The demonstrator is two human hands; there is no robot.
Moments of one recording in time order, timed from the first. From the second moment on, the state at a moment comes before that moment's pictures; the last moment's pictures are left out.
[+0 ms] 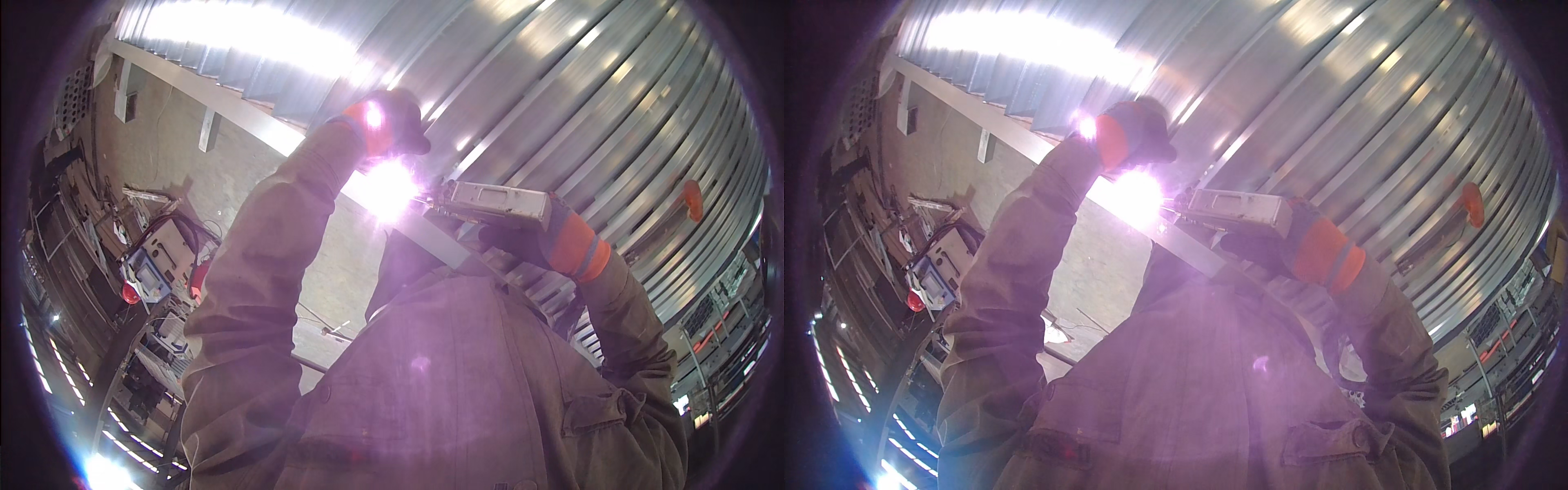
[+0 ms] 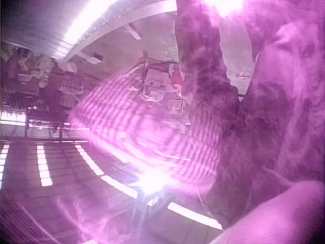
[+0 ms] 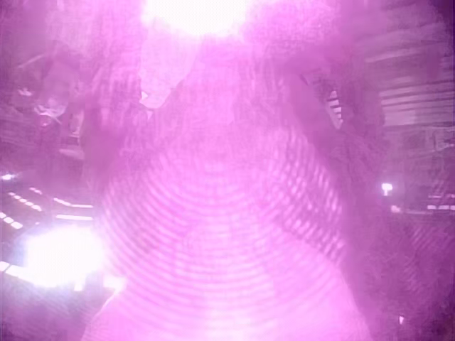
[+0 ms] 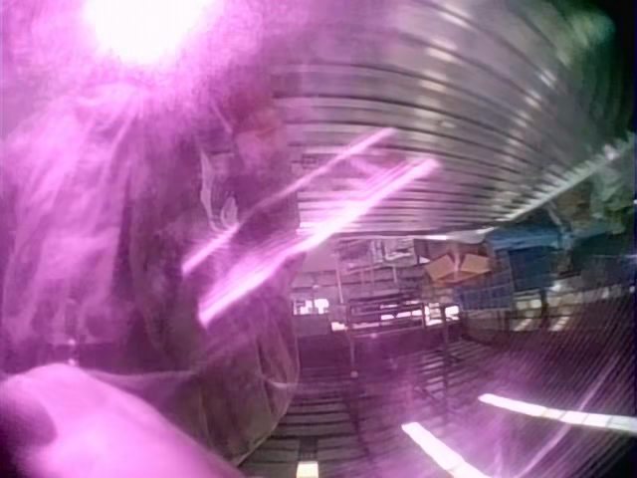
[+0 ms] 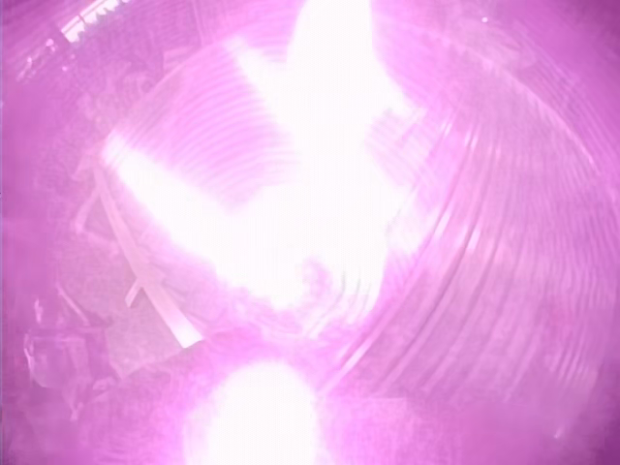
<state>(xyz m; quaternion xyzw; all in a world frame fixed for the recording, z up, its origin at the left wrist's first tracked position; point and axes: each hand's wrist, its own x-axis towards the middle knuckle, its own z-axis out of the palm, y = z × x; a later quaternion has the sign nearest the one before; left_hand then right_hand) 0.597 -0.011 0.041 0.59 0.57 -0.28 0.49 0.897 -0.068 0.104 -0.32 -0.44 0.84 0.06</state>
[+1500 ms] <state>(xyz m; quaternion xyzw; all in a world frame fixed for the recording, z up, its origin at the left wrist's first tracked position) 0.580 -0.027 0.022 0.60 0.60 -0.17 0.51 0.902 -0.068 0.098 -0.28 -0.37 0.89 0.03</state>
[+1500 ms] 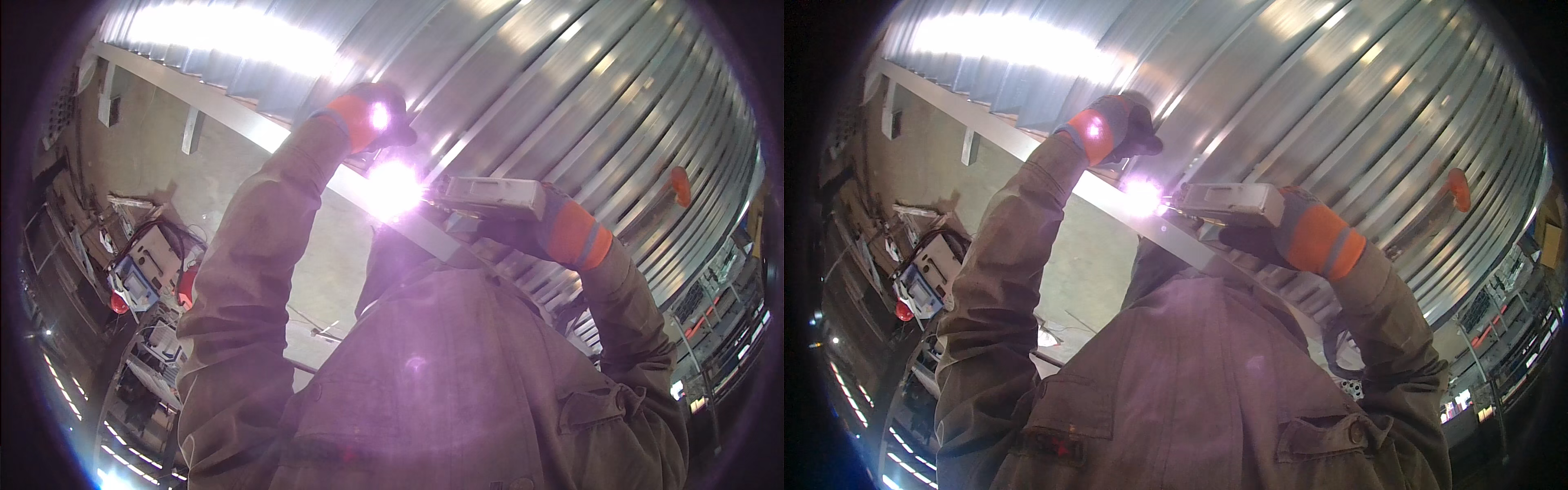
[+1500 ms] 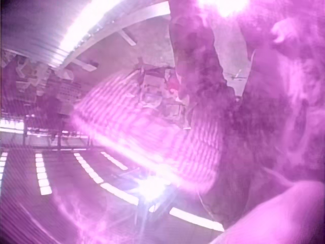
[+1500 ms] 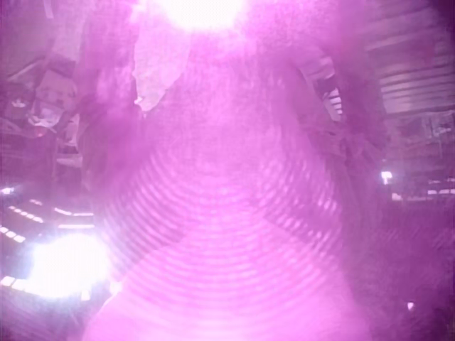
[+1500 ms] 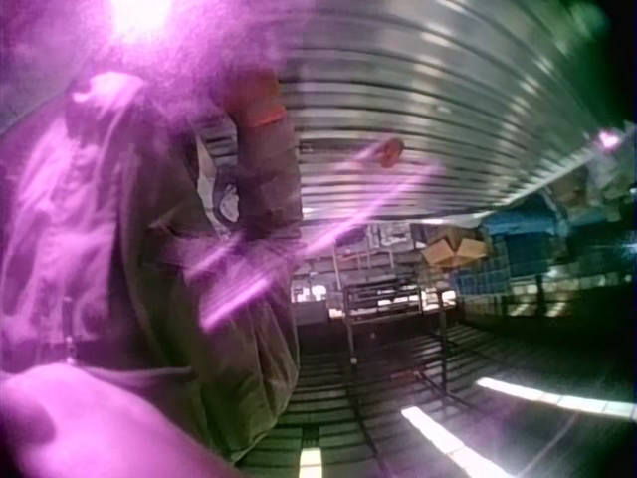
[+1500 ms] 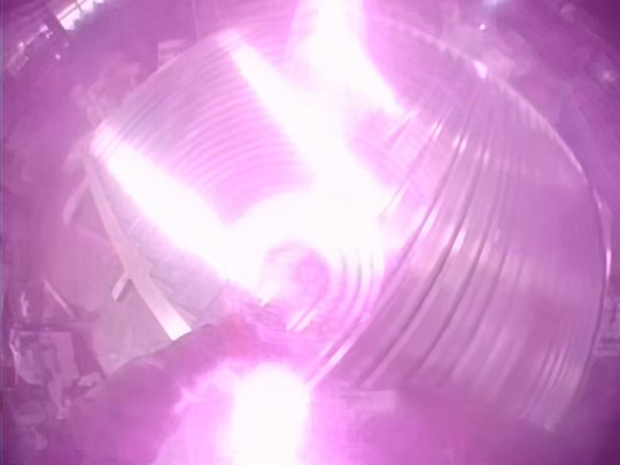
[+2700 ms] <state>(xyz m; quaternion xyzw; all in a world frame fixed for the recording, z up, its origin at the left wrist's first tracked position) 0.652 -0.033 0.050 0.60 0.54 -0.24 0.54 0.981 -0.072 0.163 -0.31 -0.58 0.75 -0.01</state>
